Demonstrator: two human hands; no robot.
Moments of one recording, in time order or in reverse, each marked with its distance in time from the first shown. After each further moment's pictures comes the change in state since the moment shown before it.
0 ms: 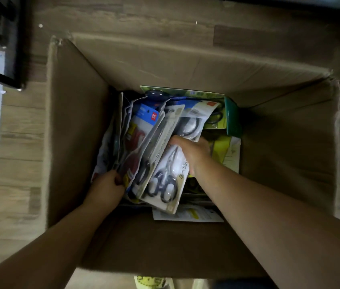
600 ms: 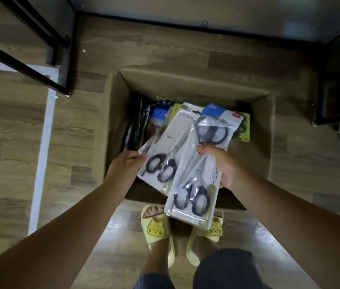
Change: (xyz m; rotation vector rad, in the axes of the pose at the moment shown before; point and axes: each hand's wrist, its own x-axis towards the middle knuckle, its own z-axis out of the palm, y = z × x) left_hand -0.143 0.046 -0.069 -0.656 0.002 -0.007; right_hand -0.150 -0.037 -0.085 -0.033 -0.239 0.091
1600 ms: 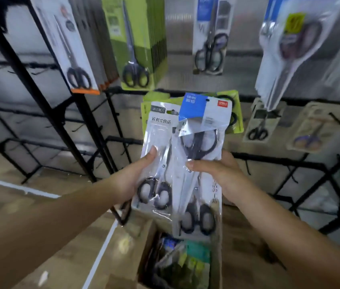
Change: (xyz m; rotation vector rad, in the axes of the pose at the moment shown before) left_hand -0.535 0.339 -0.154 -0.137 -0.434 0.590; right_hand -0.614 -0.274 0.023 -0.219 -0.476 -1.095
